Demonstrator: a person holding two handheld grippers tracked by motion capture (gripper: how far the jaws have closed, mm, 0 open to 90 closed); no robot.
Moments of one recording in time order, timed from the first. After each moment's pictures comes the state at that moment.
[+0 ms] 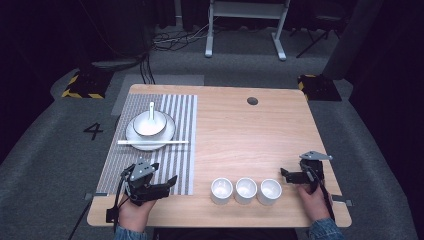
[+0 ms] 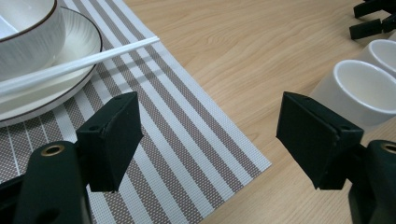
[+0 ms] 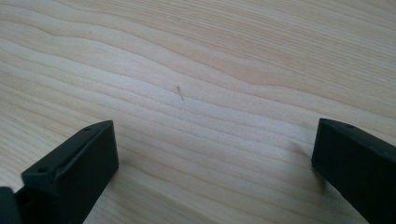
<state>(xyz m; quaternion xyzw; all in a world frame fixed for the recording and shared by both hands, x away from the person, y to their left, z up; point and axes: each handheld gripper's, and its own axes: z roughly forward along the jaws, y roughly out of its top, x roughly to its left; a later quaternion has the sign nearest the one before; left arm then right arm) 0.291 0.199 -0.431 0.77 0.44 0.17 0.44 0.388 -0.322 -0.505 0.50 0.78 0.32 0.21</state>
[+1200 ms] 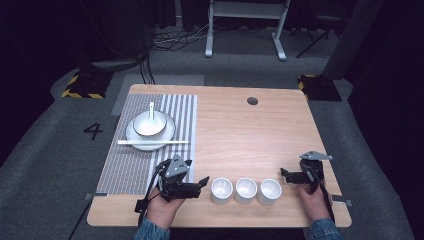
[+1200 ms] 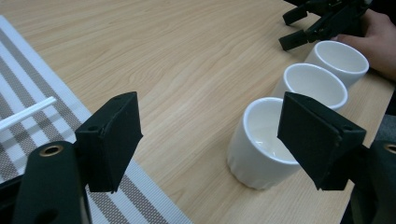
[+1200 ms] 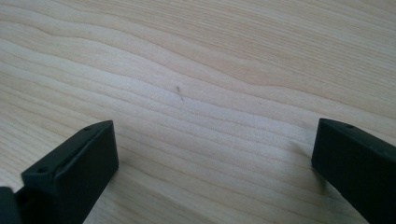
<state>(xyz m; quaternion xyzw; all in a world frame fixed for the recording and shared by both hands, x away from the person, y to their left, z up) 0.302 0.124 -0.415 0.81 0.35 0.13 0.46 0.388 -0.322 -0.505 0.50 0.78 0.32 0.21</state>
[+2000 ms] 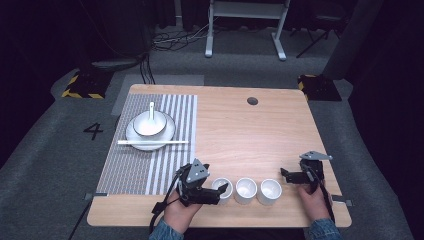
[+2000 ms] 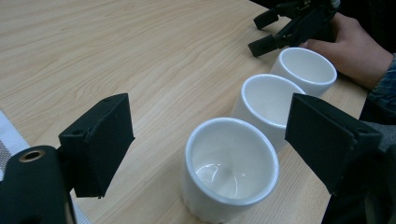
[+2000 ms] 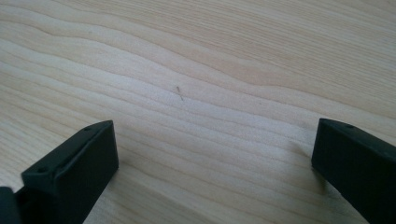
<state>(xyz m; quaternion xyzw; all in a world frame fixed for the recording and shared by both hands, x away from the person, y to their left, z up) 0.298 0.076 -0.425 0.81 0.33 0.11 0.47 0.388 -0.322 -0.505 0.50 0.78 0.32 0.21</state>
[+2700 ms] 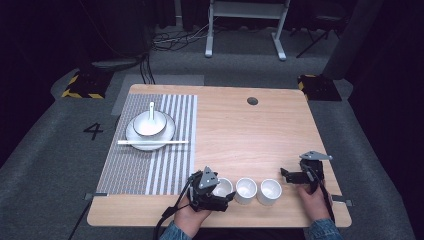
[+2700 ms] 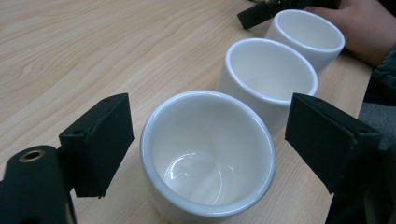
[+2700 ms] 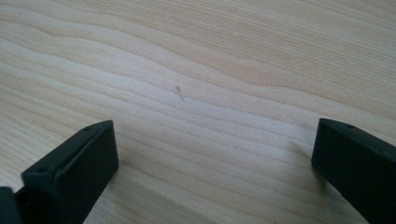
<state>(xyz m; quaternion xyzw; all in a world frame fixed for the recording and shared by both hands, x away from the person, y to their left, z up) 0.297 0.052 -0.459 0.83 0.32 0.09 0.45 0.388 -0.322 -0.505 0.50 0.78 0.32 0.21</state>
